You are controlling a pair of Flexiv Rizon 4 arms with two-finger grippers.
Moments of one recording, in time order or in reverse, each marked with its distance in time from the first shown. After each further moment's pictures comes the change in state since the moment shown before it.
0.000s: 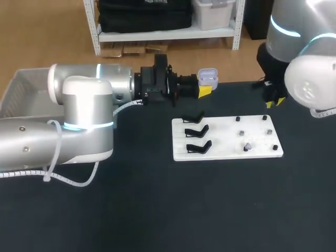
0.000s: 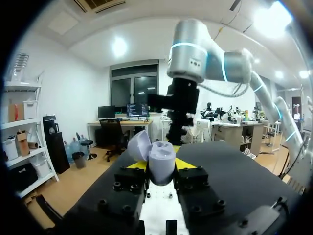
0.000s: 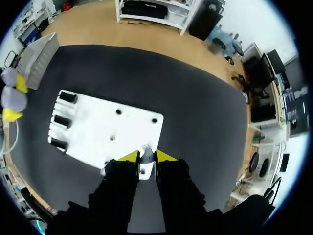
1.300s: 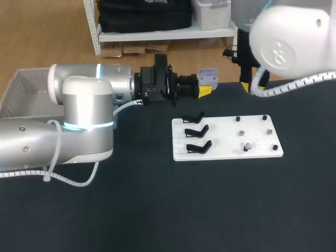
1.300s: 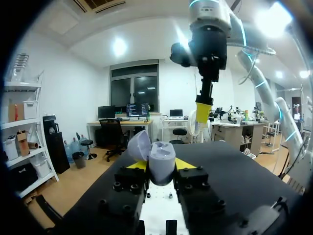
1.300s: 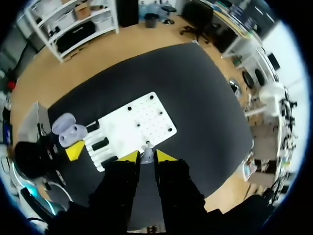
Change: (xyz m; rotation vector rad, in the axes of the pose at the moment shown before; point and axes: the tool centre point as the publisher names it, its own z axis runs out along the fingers) left arm 0.000 0.000 0.000 0.000 0.000 0.000; right arm 0.012 0.077 -0.104 0.086 0.029 0.755
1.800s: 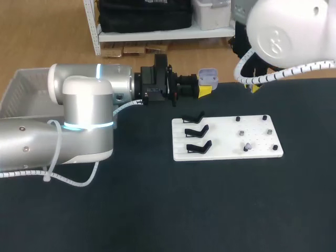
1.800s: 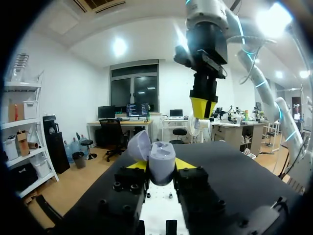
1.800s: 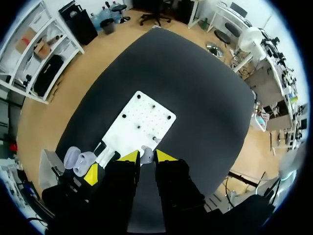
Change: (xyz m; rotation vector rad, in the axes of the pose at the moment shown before) left arm 0.000 0.000 0.000 0.000 0.000 0.000; right arm -0.003 0.006 -0.004 -0.006 0.025 0.411
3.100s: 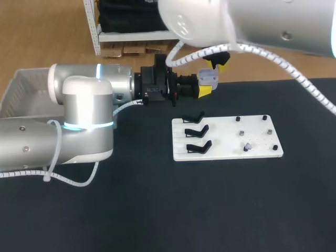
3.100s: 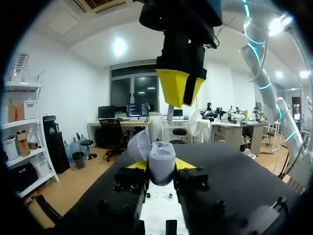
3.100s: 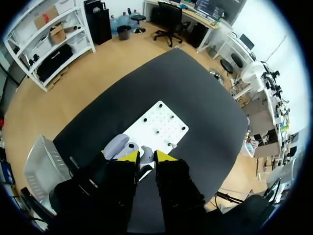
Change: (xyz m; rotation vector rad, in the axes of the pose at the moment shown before) left arm 0.000 0.000 0.000 0.000 0.000 0.000; right arm 0.025 0.084 -0.020 0.103 -0.145 -0.201
